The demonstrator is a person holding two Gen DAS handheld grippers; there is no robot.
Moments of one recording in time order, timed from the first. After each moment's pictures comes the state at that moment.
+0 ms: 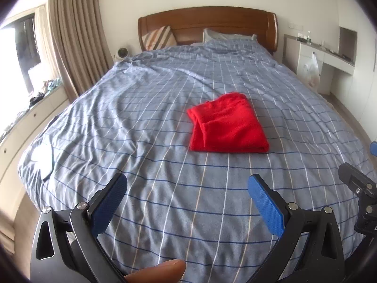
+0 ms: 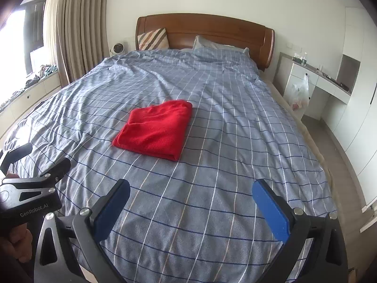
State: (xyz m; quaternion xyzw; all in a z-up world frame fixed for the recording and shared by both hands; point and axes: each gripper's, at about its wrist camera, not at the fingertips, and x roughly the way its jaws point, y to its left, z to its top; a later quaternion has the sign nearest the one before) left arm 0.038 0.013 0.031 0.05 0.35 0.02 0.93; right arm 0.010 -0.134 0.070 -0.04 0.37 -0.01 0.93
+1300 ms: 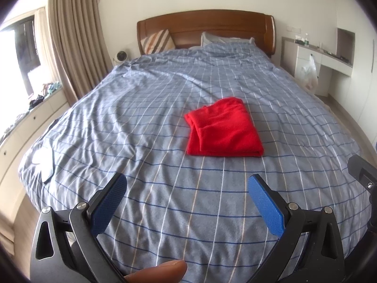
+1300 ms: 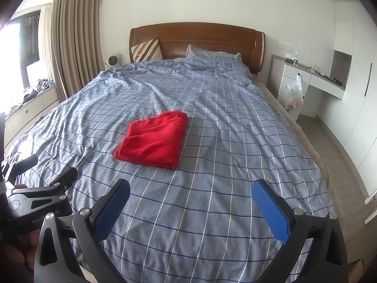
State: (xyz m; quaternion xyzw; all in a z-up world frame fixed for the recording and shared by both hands) left arm 0.033 0.003 0.043 0.05 0.34 0.02 0.94; right arm -0.010 -0.141 0.095 -0.02 0.34 -0.02 0.94
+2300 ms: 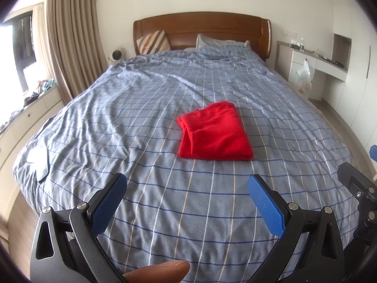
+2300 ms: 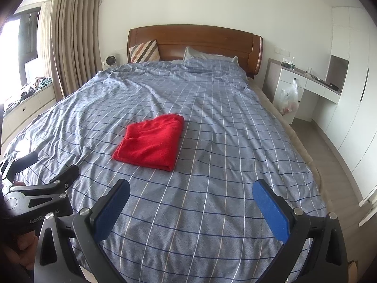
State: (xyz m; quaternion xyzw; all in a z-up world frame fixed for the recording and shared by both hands) left arm 0.029 0.004 0.057 0.03 0.34 0.00 0.94; right arm -0.016 -0.136 0.110 -0.02 0.34 -0.03 0.94
